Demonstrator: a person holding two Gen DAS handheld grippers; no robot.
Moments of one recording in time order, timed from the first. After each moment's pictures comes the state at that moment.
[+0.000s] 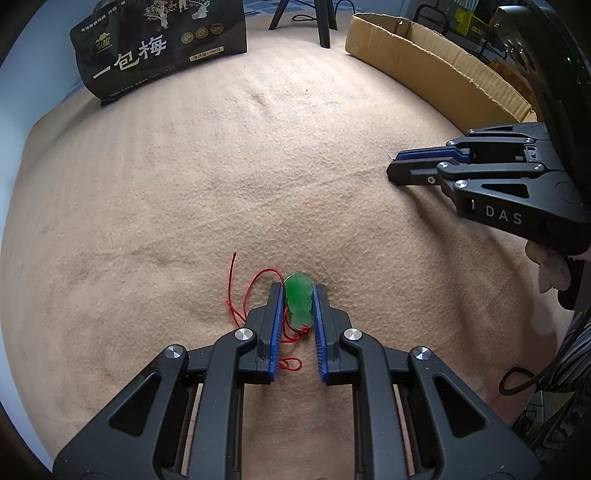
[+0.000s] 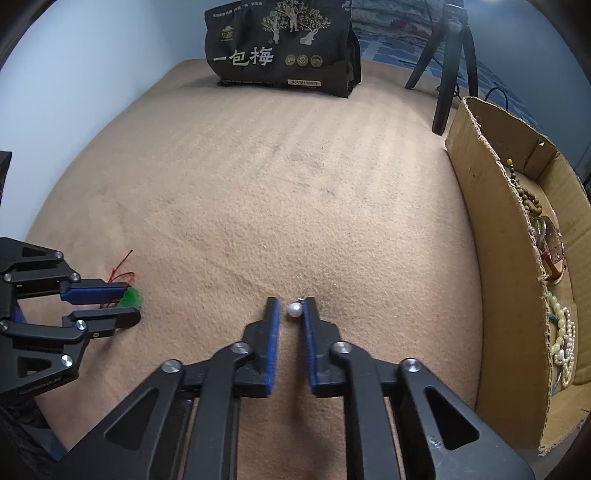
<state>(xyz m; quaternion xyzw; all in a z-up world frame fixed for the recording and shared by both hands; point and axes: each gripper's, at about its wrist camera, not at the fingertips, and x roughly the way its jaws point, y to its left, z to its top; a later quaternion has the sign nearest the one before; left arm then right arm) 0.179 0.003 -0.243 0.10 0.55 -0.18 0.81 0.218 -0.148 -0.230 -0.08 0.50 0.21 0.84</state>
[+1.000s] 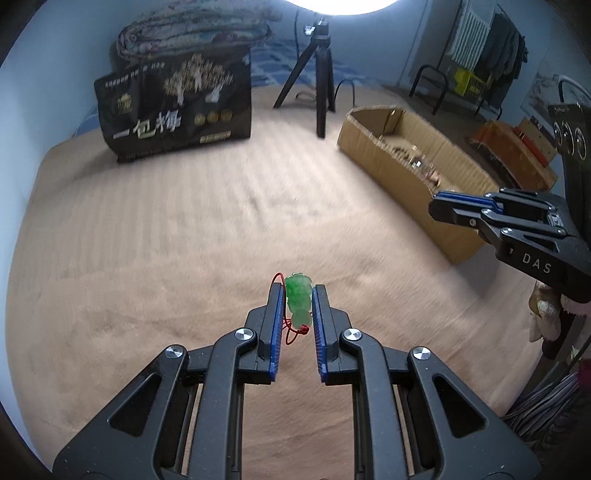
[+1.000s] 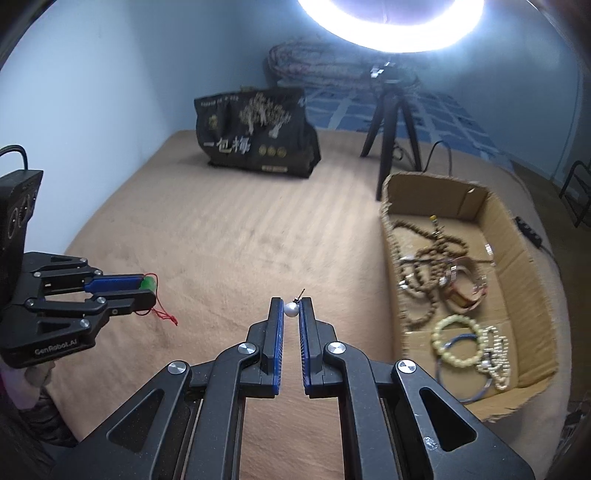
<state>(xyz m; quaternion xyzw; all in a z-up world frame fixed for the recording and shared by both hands) 0.189 -0.005 -0.162 0.03 0.46 -0.19 0.87 0.193 -0.198 -0.144 -0.04 0.41 0.19 0.89</state>
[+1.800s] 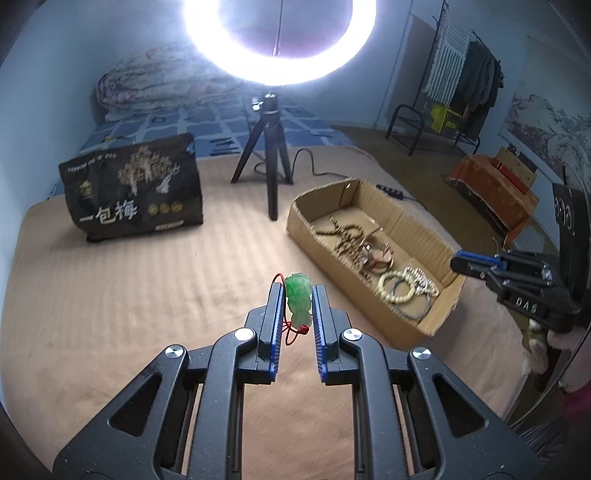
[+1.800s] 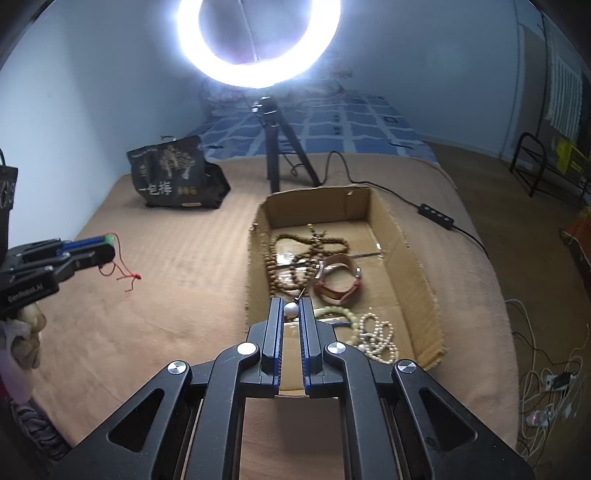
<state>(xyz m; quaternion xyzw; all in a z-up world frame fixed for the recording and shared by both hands) 0.220 -0.066 -0.103 0.00 0.39 -0.22 0.89 0.186 -0.306 -0.112 0.01 0.39 0.10 0.91</state>
